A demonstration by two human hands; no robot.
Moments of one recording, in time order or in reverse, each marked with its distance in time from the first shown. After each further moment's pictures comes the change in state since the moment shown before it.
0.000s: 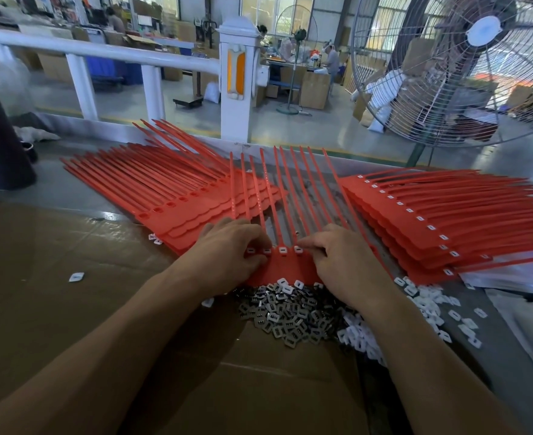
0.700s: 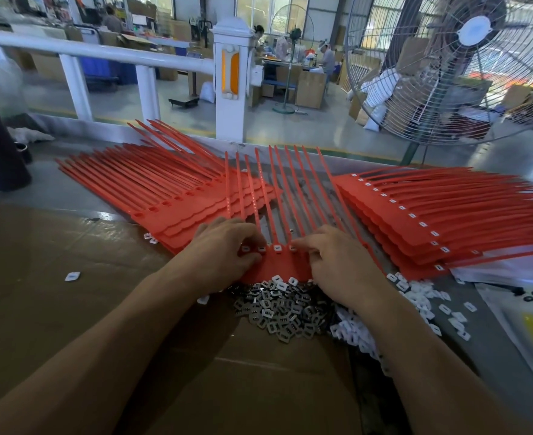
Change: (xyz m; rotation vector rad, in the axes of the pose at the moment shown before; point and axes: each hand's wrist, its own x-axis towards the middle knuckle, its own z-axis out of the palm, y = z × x) left_hand 0.001 -0.003 0.002 -0.032 0.001 -0.007; right_hand -0.006 -0.001 -0.004 -0.077 -0.074 0.004
